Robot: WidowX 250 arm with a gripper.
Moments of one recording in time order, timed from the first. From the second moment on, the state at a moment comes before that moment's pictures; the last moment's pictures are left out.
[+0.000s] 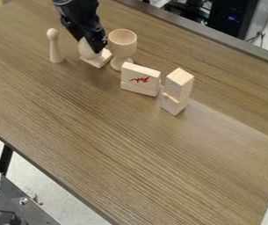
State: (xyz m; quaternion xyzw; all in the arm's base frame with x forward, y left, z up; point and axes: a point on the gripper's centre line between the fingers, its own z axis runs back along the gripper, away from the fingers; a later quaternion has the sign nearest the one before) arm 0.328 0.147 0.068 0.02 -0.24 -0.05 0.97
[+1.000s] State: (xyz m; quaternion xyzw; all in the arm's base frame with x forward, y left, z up) arm 0.343 0.151 0.063 0.03 -0.24 -0.06 0.97
